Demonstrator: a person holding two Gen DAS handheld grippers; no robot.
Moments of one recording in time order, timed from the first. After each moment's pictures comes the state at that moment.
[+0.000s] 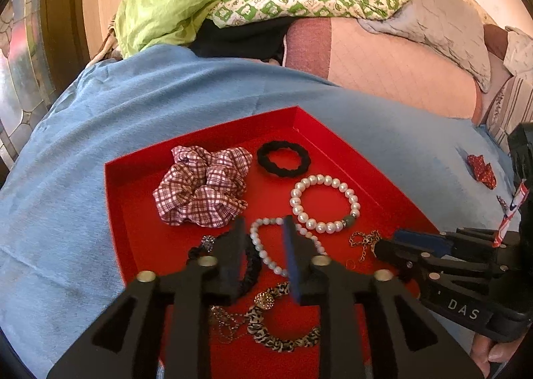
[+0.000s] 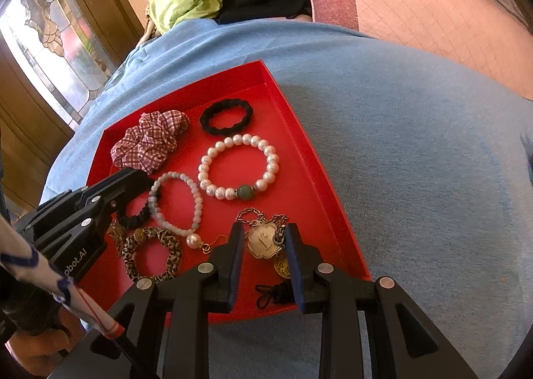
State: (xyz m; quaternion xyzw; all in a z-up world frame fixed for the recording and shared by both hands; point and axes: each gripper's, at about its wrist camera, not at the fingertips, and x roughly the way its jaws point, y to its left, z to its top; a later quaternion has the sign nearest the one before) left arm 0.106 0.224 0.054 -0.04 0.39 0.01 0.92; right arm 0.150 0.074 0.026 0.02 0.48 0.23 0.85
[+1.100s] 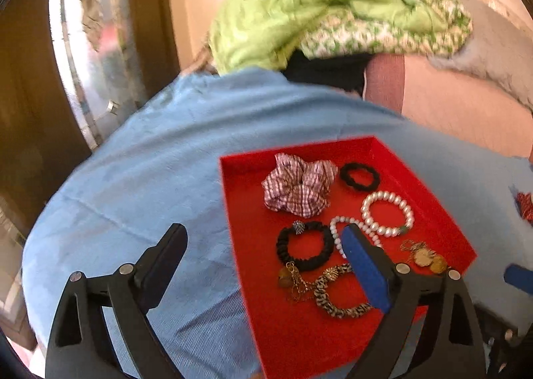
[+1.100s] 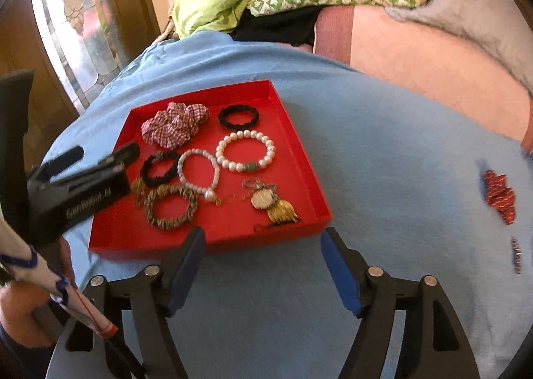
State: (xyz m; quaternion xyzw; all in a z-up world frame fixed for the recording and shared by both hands) left arm 0.039 0.231 0.085 -0.04 0.33 0.20 0.92; right arm 0.066 0.054 0.068 -0.07 0.42 0.21 0.88
